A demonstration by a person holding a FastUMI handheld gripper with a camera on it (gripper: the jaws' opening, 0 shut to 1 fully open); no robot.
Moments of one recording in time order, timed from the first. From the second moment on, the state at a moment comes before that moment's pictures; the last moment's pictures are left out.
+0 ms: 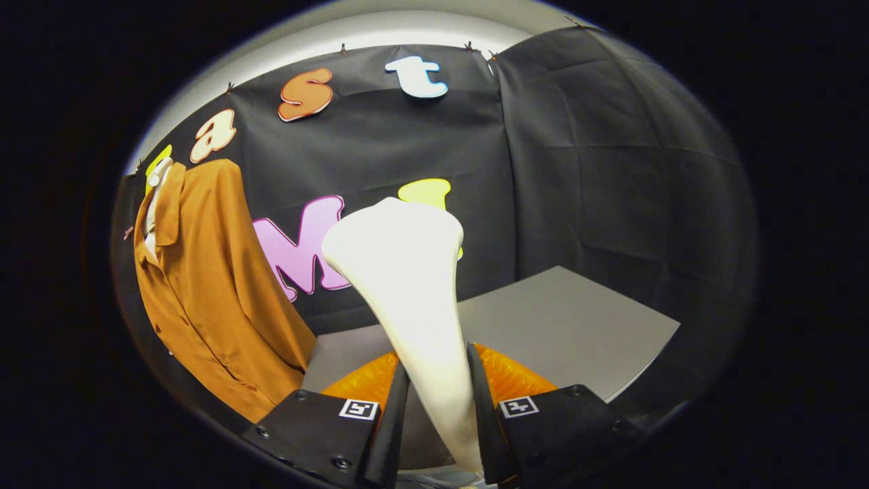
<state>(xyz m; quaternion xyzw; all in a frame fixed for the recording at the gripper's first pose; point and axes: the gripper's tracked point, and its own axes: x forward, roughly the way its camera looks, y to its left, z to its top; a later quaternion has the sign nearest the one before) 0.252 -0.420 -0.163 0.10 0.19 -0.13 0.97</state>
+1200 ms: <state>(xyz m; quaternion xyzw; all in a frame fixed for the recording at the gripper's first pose) 0.258 -0.156 -0.116 0.05 0.12 -0.10 0.99</state>
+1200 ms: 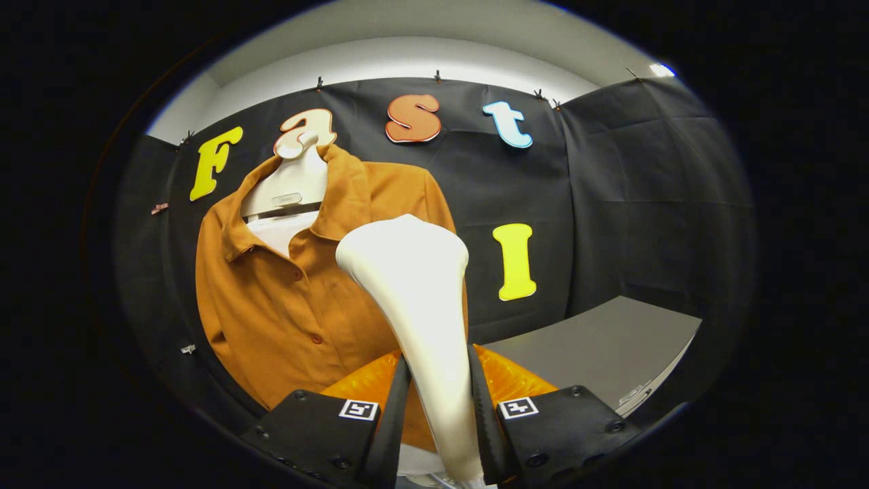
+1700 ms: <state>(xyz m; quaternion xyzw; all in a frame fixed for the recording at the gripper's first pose) 0.290 -0.117 -0.145 0.02 0.16 -0.10 0.98</state>
